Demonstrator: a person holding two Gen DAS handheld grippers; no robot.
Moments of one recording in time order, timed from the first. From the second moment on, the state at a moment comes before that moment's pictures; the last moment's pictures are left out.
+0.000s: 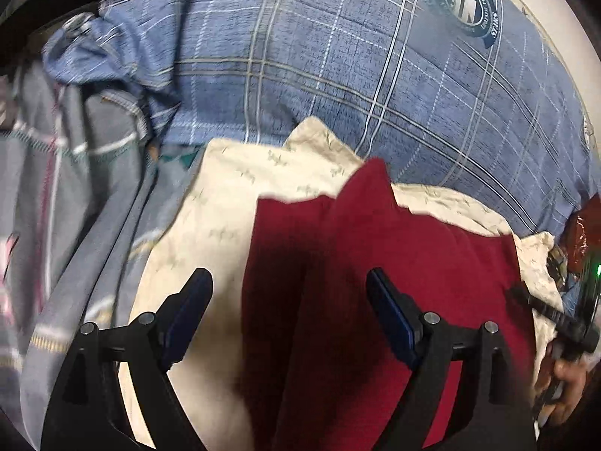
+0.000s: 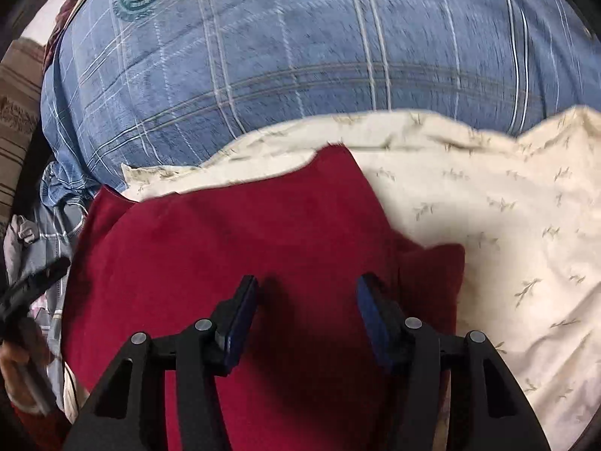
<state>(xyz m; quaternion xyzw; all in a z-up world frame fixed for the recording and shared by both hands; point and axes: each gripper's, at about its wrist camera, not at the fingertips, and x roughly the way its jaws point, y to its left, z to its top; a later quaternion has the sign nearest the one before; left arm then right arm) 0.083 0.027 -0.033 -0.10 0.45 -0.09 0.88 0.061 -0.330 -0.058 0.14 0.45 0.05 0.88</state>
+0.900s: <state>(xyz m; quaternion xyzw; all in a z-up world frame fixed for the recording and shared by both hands) 0.065 0.041 -0.073 -0.08 0.47 -0.08 0.87 0.171 -0.084 -0.073 0.09 0.49 0.24 0.83</state>
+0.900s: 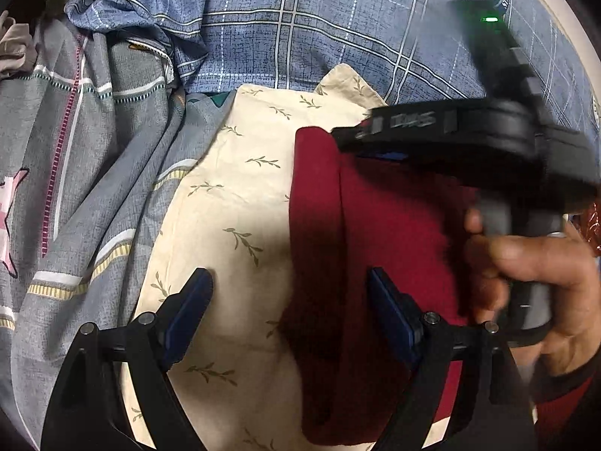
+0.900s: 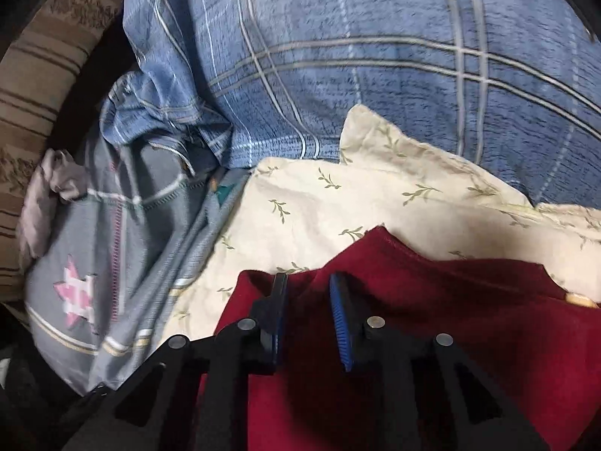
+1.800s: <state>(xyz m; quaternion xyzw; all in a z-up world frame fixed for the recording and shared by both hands) 0.062 0.035 -0.066 -0.04 0.44 -0.06 0.90 0.074 -0.095 0.026 0.06 0.36 0.27 0.89</state>
